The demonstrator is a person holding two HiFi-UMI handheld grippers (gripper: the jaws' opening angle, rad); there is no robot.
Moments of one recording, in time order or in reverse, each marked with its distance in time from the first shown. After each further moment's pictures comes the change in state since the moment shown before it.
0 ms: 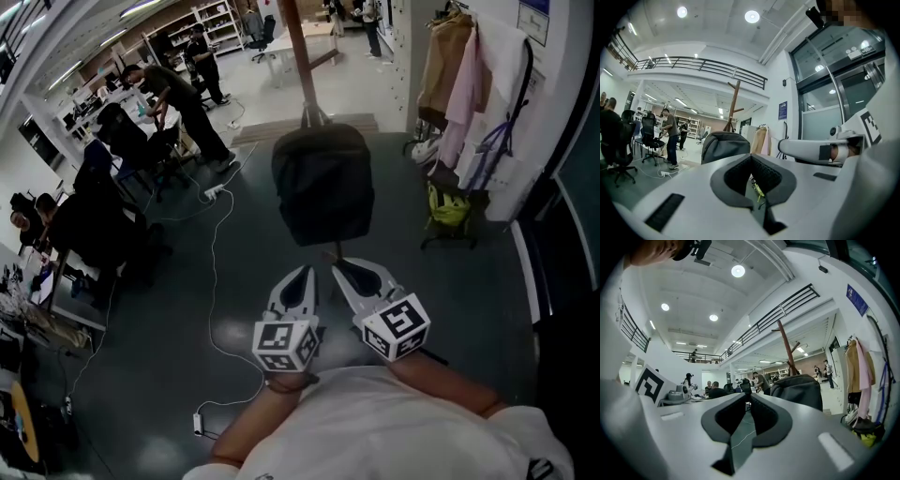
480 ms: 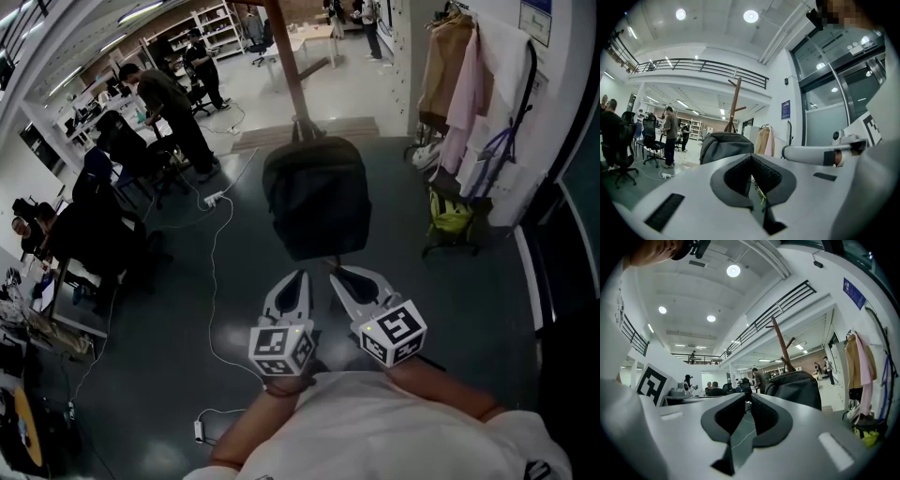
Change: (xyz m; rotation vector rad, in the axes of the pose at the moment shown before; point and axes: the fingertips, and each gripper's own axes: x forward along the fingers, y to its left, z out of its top) left arm 0.051 0.008 0.004 0.014 -0.015 0.032; right arm 0.017 -0.049 -0.007 0.030 0.005 0.009
